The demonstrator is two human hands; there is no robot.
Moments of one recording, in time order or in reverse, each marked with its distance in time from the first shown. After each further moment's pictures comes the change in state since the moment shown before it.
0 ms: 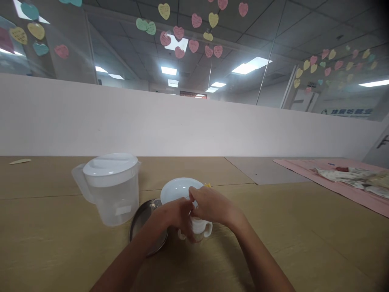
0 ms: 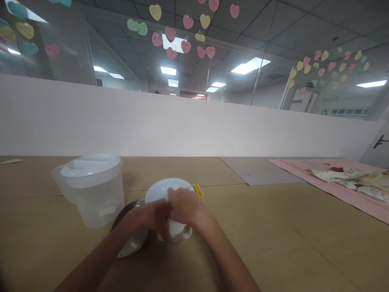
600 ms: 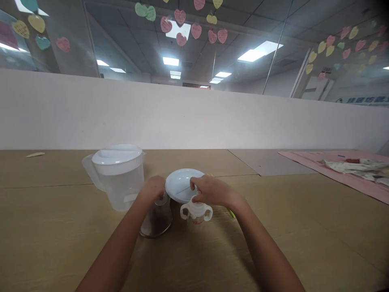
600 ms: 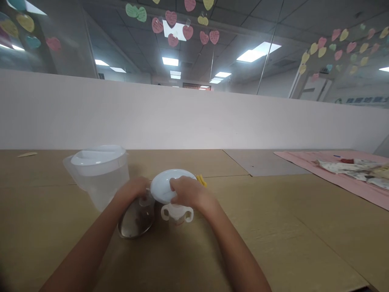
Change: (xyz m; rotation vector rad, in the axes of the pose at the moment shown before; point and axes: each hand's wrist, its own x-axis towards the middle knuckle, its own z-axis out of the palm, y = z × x) left_hand -0.022 -0.034 -0.028 0.388 0.289 -0.502; right_hand 0.003 0.011 0.003 0.118 -0.030 -0.054
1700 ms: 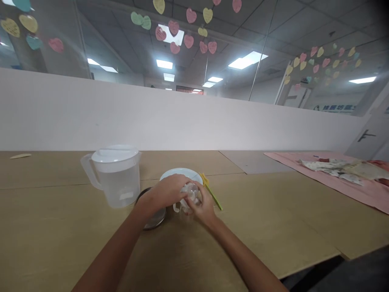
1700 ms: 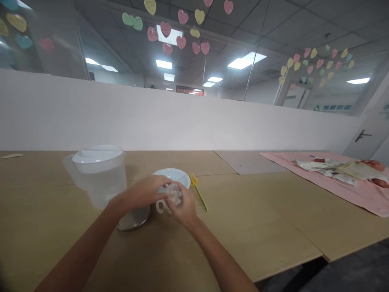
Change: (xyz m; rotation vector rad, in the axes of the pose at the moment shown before) left_hand -0.064 0.049 -0.022 -0.233 0.175 0.561; right_hand -0.016 0.009 0.106 0.456 0.819 0.025
